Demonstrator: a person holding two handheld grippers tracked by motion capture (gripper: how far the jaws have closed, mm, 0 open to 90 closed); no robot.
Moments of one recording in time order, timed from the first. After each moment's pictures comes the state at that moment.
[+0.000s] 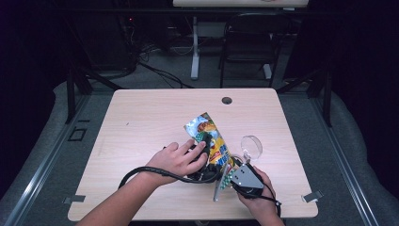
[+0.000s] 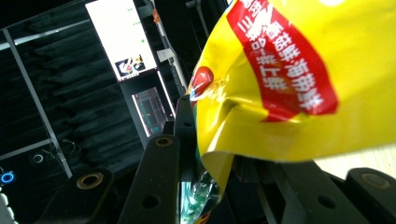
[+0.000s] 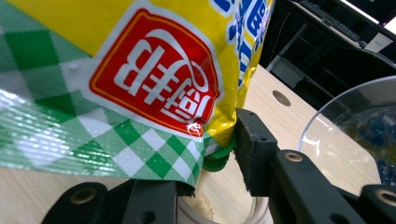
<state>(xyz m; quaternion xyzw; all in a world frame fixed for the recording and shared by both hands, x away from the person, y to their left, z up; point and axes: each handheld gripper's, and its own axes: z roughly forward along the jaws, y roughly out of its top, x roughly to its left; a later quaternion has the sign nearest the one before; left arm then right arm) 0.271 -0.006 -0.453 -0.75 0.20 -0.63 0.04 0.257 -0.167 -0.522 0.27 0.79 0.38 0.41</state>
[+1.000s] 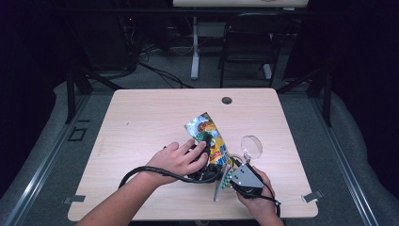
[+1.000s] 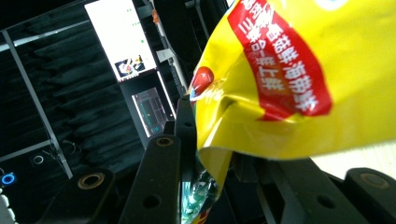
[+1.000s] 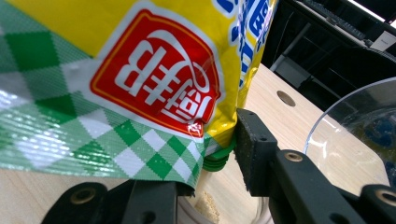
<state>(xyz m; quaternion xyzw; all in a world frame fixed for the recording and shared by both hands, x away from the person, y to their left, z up) 0.271 -0.006 -0.452 -0.75 0.20 -0.63 0.04 0.258 -0.166 -0.523 0.27 0.79 0.39 0.40</state>
